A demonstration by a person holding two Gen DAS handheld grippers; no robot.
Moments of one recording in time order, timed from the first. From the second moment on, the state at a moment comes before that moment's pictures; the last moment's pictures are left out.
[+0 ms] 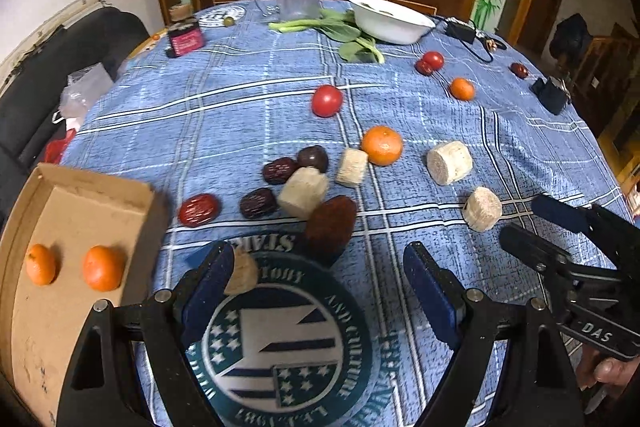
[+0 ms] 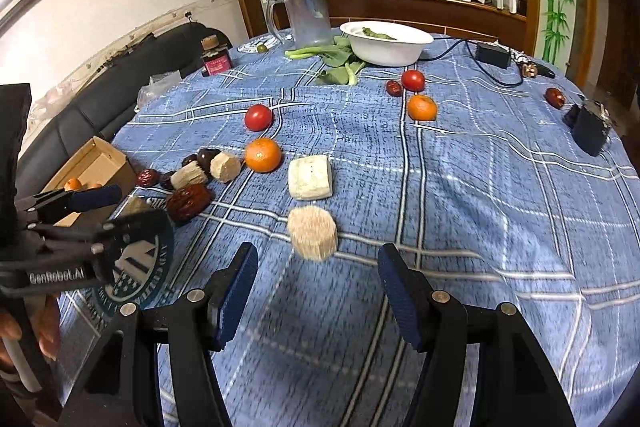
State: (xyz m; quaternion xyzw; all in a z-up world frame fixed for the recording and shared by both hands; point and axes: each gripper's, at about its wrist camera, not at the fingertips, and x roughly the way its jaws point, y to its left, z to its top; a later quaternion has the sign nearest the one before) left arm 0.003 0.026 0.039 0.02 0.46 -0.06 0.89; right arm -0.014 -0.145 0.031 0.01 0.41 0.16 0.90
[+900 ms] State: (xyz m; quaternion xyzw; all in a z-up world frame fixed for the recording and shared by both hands) left arm 0.029 0.020 0.015 0.03 0.48 -0.07 0.88; right arm 0.012 -0.132 0.010 0.00 0.44 0.17 0.88
